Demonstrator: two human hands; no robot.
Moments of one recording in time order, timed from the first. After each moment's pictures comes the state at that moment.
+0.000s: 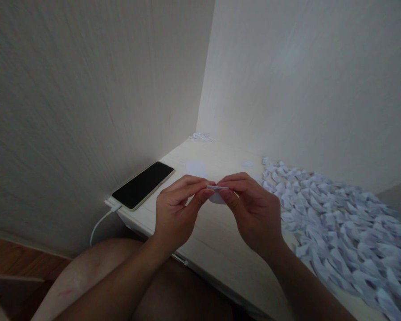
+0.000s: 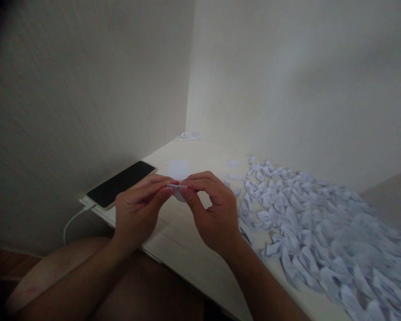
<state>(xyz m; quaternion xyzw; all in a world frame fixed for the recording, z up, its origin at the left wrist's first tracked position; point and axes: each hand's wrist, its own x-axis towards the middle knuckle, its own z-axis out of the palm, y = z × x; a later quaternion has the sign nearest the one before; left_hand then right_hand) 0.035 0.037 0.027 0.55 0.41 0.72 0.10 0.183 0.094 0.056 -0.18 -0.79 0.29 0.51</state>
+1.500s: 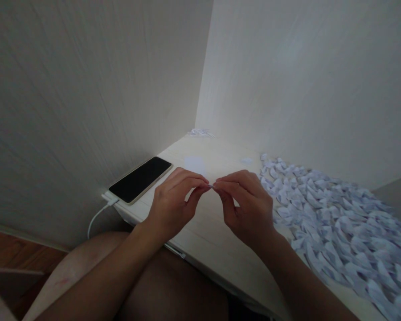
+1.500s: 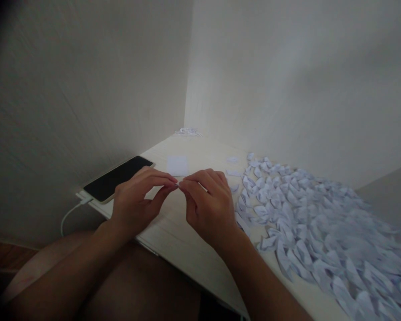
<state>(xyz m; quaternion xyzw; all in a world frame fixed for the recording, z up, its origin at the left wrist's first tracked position) 0.018 0.041 0.024 0.68 0.46 0.56 -0.12 0.187 0.099 0.051 -0.16 -0.87 0.00 0.47</state>
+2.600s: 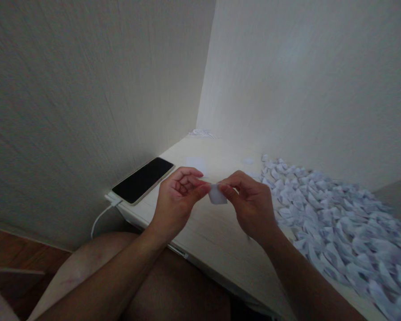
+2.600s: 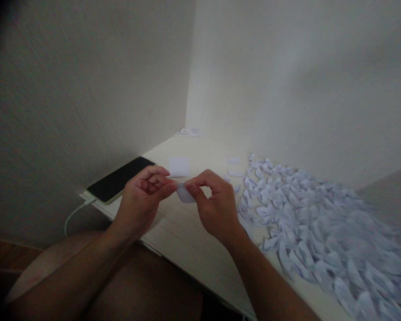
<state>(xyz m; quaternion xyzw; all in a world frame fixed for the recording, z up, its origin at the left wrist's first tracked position) 0.032 0.046 0.017 0.39 0.35 0.76 0.38 0.185 0.104 0.048 -0.27 -0.78 0.33 0.45</state>
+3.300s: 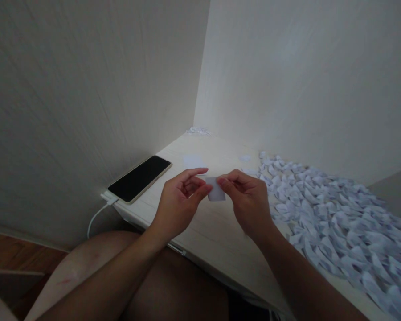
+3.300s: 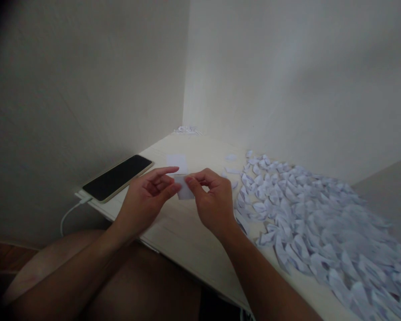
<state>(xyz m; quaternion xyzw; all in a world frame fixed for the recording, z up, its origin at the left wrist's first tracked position) 0.038 0.043 0.021 0.43 0.45 0.70 0.37 0.179 0.102 0.042 -0.33 -0.70 0.43 0.47</state>
